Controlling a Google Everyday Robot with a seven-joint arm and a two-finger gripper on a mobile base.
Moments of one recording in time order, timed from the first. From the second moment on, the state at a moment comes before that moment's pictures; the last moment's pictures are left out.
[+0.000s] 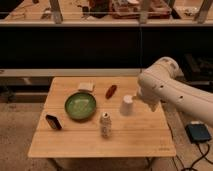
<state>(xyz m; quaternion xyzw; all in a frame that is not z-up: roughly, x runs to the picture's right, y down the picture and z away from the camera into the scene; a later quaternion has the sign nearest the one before) 0.193 0.061 0.670 -0.20 -0.05 -0.44 0.88</state>
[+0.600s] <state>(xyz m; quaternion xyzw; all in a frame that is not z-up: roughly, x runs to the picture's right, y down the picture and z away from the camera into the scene) 0.275 0.047 0.705 -0.22 -0.12 -0.30 0.92</state>
